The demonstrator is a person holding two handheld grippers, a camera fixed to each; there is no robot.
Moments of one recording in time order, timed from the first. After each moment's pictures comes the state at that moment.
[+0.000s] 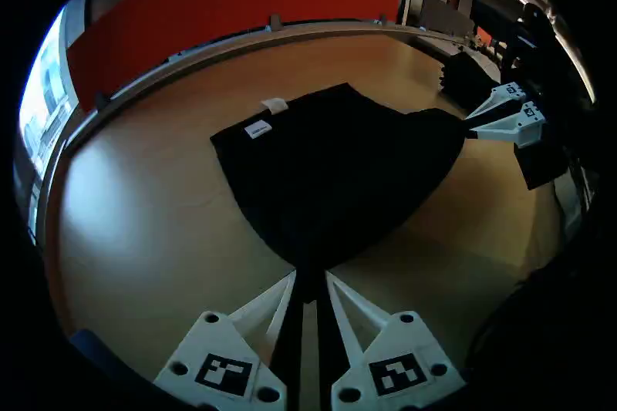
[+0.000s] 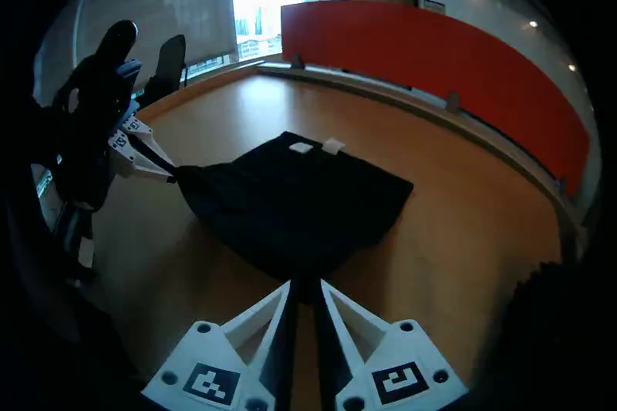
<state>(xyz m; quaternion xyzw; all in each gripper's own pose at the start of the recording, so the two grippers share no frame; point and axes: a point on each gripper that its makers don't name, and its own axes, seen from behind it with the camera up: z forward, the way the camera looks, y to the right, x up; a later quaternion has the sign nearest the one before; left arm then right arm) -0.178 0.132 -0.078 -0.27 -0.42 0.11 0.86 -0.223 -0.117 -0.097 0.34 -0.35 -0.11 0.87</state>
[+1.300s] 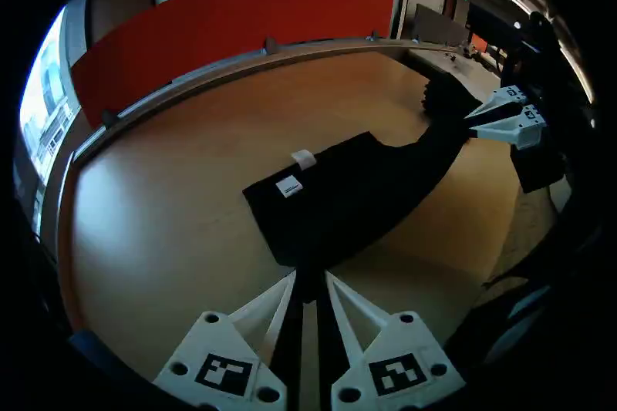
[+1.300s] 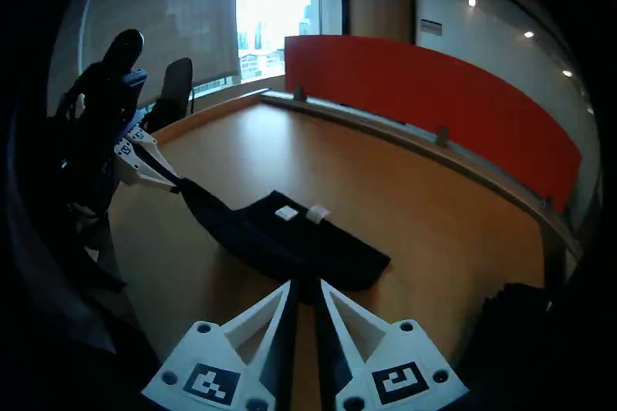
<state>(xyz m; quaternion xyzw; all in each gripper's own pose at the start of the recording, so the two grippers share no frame) -0.097 0.137 -0.099 -0.28 -0.41 0.10 0.86 -0.134 -0.115 -0.114 0.34 -0.31 -0.10 0.88</state>
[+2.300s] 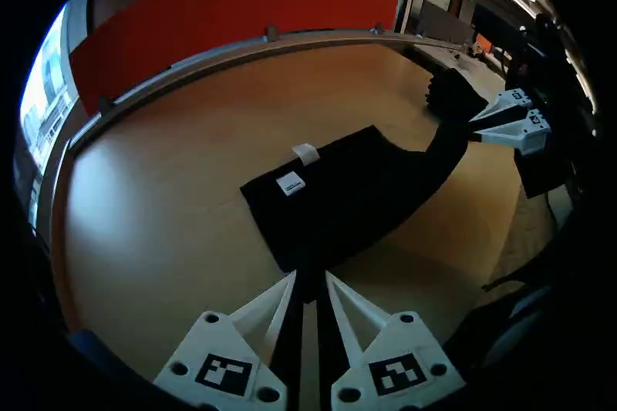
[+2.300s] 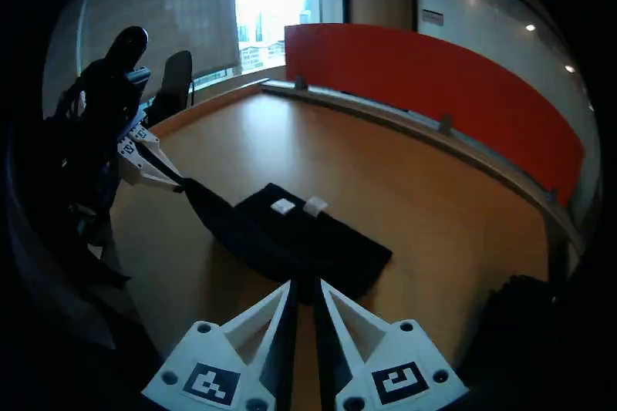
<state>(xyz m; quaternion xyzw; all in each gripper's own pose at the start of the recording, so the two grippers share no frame) -0.116 0.145 -0.096 -0.27 -0.43 0.09 0.85 -0.153 -0.112 -0.115 0.34 -0.34 -0.10 0.87</state>
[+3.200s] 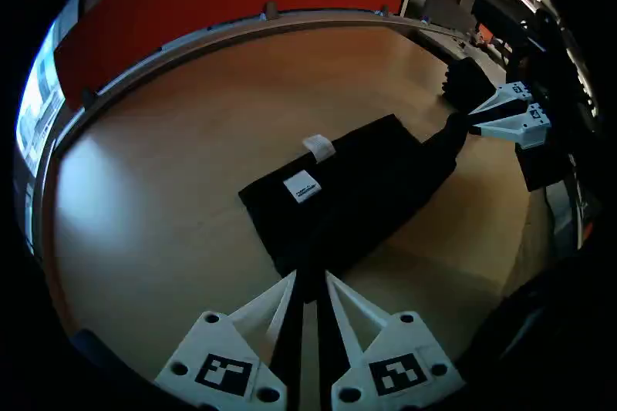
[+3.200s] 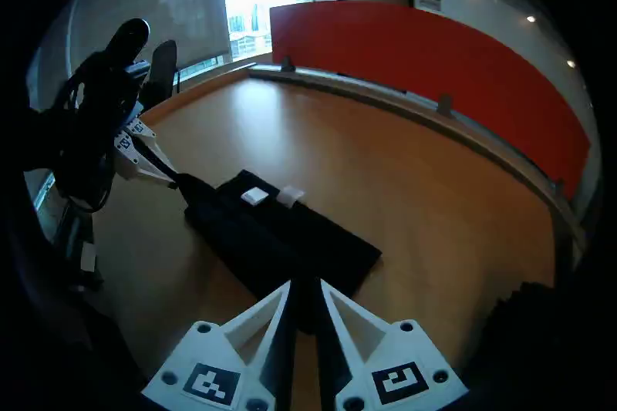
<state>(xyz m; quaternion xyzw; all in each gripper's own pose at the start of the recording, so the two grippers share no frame) -0.161 0.152 -0.048 -0.28 -0.47 0.10 0.83 -0.200 -0.100 -0.066 0.33 -0.37 -0.10 0.87</state>
